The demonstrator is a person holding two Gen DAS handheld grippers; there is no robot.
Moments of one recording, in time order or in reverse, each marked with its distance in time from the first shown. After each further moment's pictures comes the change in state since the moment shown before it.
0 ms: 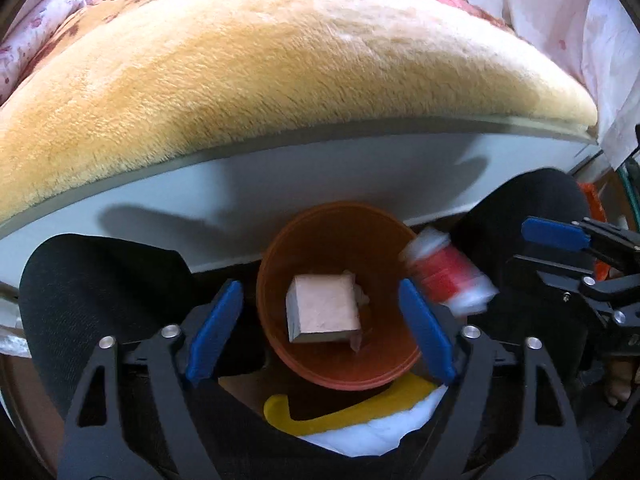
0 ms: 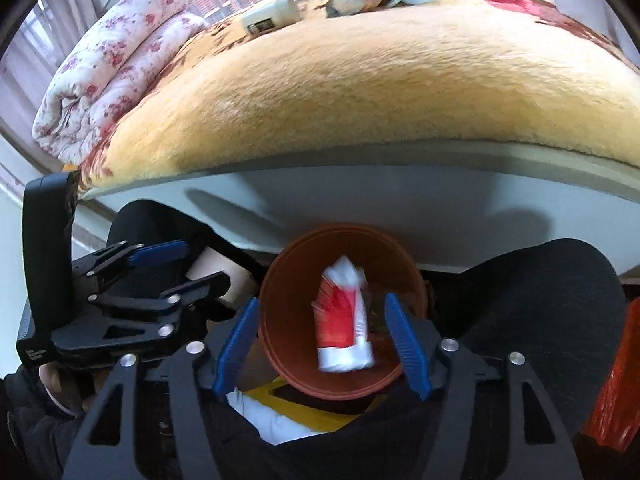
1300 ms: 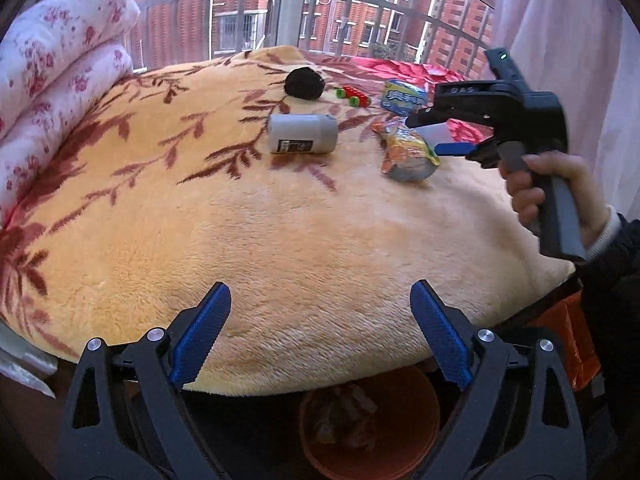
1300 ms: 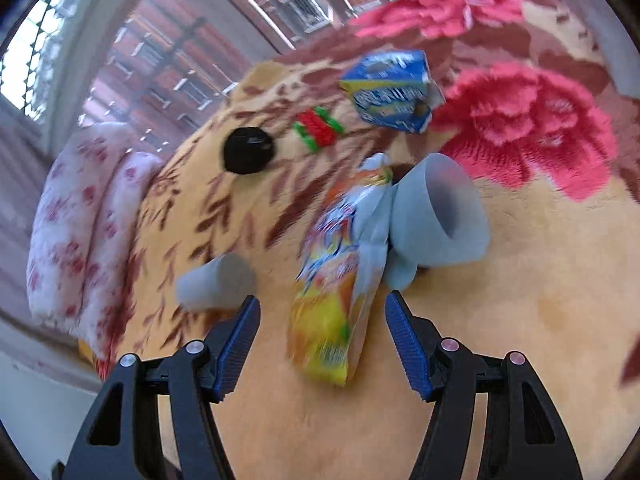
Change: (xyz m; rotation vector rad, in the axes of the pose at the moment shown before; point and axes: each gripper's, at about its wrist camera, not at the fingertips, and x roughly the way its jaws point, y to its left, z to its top) left arm -0.079 0.050 0.102 -0.106 -0.320 0.032; right arm 0.033 -0.054 0.309 0.273 -0.134 0.082
